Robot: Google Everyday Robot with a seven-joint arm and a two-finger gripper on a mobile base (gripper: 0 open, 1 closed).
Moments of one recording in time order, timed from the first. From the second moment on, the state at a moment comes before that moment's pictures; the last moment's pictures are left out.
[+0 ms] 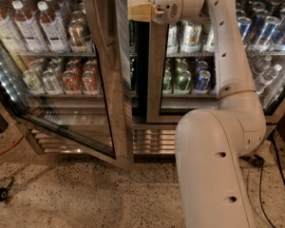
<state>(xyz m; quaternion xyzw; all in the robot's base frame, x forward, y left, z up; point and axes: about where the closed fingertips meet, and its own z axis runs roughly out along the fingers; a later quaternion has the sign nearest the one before) 0.682 0.030 1.021 -0.54 0.45 0.56 0.44</state>
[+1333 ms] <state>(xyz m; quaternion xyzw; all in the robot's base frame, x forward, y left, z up) 0.704 0.047 0.990 -0.53 0.49 0.55 0.41</state>
